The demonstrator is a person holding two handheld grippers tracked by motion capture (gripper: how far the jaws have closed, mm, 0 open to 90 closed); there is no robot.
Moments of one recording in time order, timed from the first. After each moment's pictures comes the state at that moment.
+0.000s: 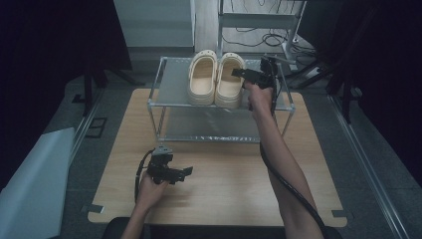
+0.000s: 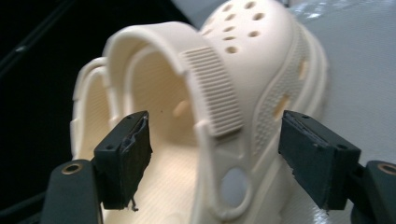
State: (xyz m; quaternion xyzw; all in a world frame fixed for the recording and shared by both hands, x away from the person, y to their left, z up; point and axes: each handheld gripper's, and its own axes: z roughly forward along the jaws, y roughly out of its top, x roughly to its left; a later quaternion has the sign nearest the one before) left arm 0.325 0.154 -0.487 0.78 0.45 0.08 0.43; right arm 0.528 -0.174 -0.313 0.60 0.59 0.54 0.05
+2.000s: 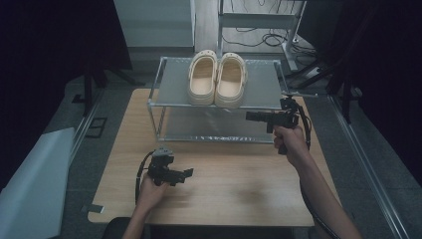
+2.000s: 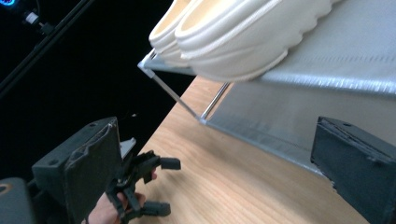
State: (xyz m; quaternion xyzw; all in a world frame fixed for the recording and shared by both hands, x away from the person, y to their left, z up) left arm 0.323 0.153 -0.492 0.78 0.45 0.06 0.43; right arm 0.418 -0.235 -0.345 0.46 0.68 0.56 -0.08
